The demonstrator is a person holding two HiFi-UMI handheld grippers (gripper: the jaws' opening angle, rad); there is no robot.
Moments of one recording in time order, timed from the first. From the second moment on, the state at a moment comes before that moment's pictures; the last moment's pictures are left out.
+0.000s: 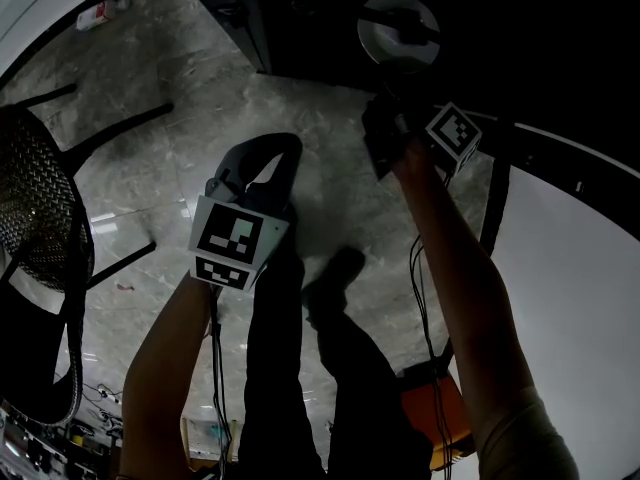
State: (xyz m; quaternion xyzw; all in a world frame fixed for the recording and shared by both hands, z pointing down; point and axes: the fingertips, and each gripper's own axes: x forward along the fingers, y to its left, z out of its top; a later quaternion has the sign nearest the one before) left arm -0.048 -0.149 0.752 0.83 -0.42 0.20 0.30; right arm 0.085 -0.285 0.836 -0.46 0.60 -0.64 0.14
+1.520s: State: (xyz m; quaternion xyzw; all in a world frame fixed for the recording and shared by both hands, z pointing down) left arm -0.056 -0.125 0.764 0.83 -0.42 0.21 0.31; right arm 0.105 -0.296 0.825 -0.49 0.61 -0.61 0.15
